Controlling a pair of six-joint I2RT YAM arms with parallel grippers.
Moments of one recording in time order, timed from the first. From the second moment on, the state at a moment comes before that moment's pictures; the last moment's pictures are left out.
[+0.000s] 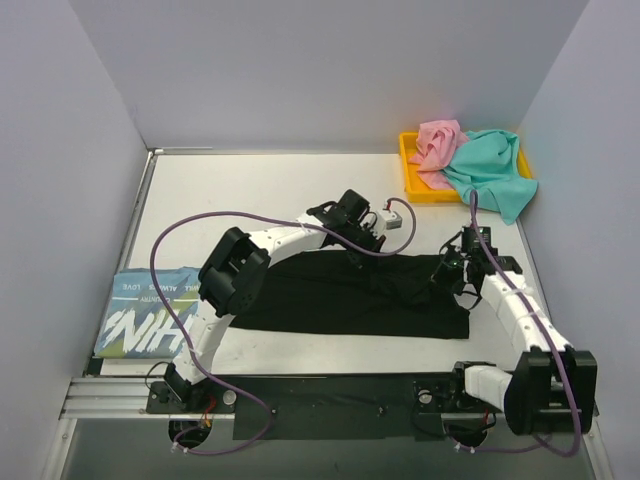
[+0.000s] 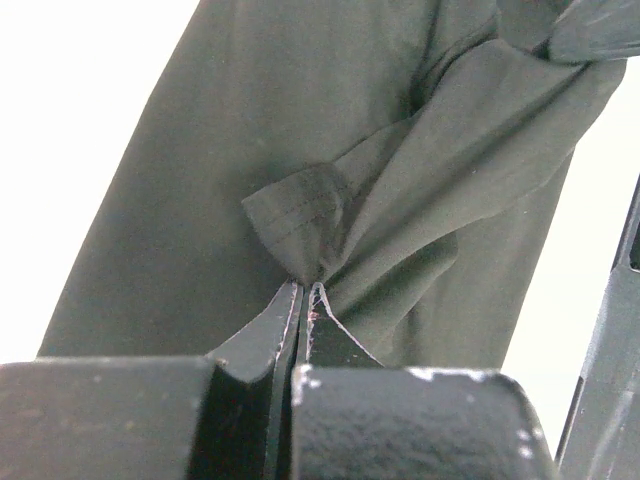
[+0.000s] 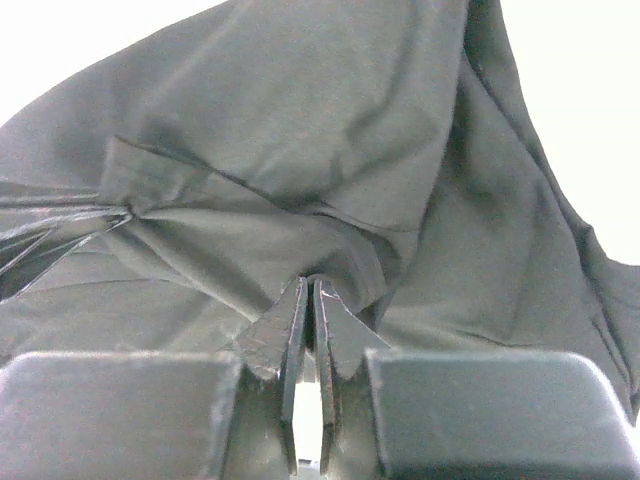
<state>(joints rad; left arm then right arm) -0.80 2.23 1.74 -0.42 0.60 0.07 -0.02 1.21 0.70 -0.62 -0.17 0.56</state>
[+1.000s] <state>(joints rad) -0.80 2.19 1.65 -0.30 0.43 -0.06 -0.09 1.11 0.47 -0.21 -0.20 0.33</state>
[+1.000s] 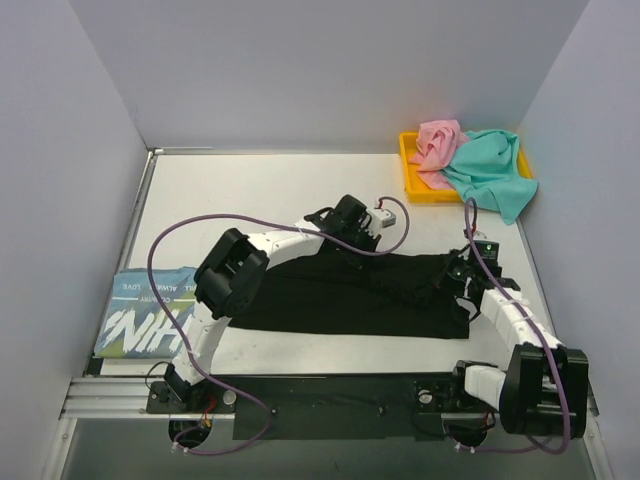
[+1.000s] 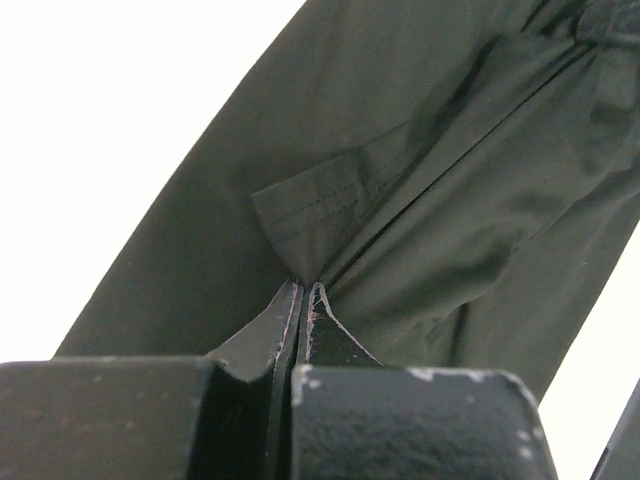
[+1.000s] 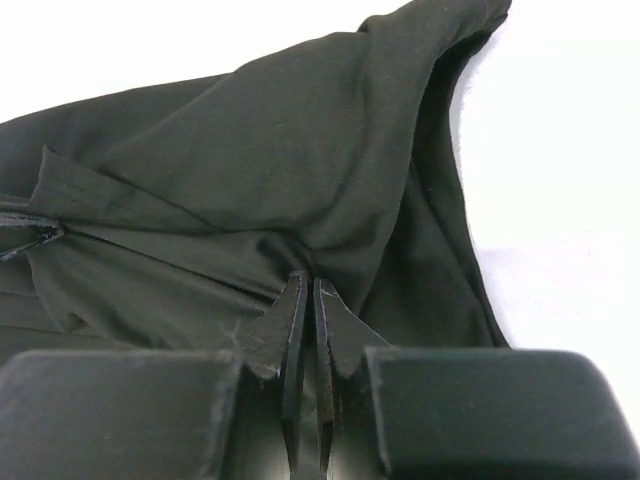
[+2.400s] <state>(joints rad) -0.82 2.36 1.84 -0.33 0.42 -0.14 -0.16 1.48 0.65 -0.48 -0.33 0.62</state>
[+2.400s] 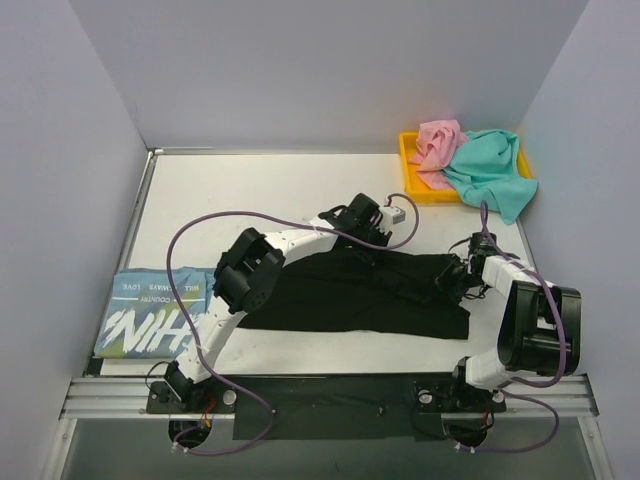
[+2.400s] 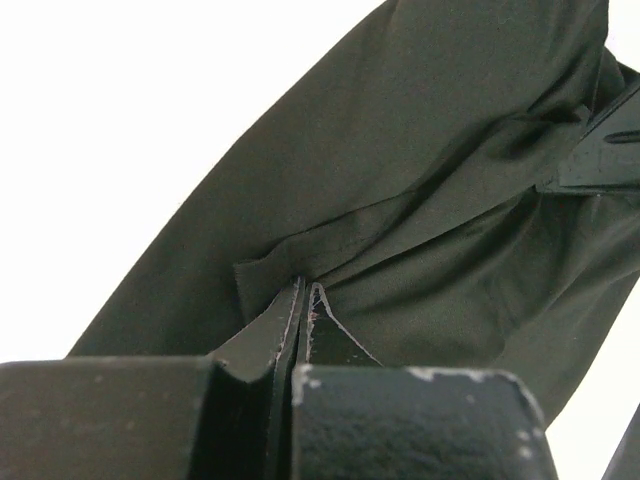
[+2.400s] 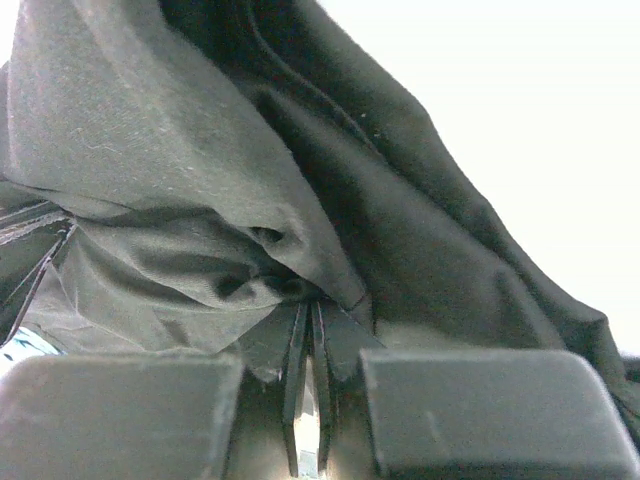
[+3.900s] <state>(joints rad) -0.83 2.27 1.81 -0.52 0.51 0.06 -0.13 1.69 0.99 -0.64 -0.20 0.42</state>
